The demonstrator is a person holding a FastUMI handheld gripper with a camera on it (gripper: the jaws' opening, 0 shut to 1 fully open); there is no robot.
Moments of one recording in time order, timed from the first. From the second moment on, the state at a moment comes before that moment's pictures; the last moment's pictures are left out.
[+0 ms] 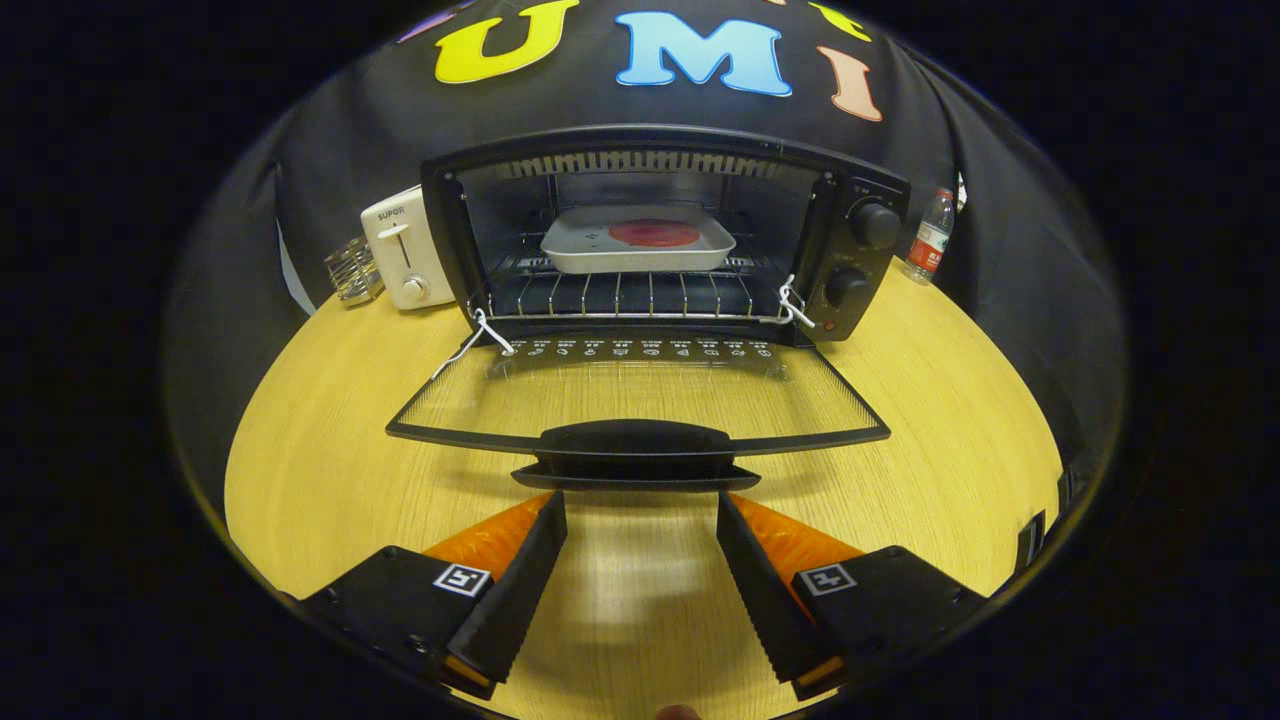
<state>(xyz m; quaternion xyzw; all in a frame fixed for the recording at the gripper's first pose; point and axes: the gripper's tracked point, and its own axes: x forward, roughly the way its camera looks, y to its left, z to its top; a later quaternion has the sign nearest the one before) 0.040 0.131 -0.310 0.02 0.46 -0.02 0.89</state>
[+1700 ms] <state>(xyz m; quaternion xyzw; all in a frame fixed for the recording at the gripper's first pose) 0.048 0.086 -0.127 0.00 0.21 0.02 0.98</state>
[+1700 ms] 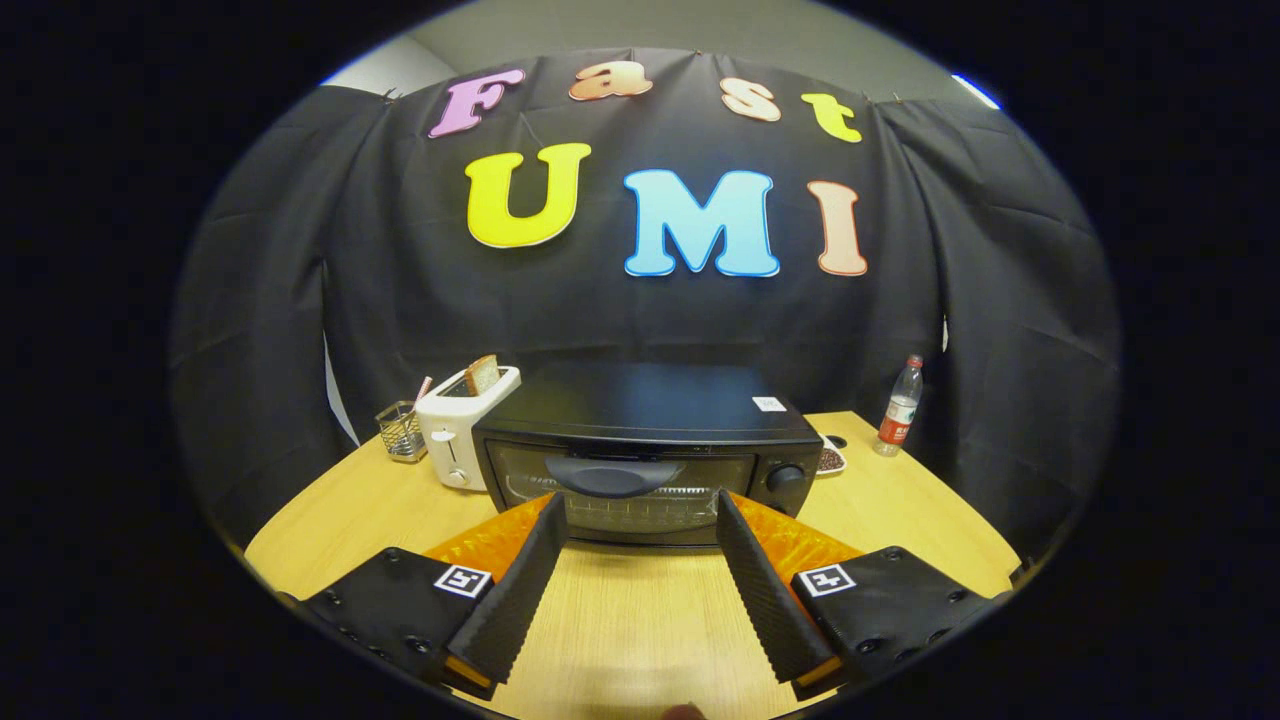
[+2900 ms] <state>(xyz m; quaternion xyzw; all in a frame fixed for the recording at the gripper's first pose) -0.035 -0.047 -0.057 0.01 0.12 -0.03 0.99</state>
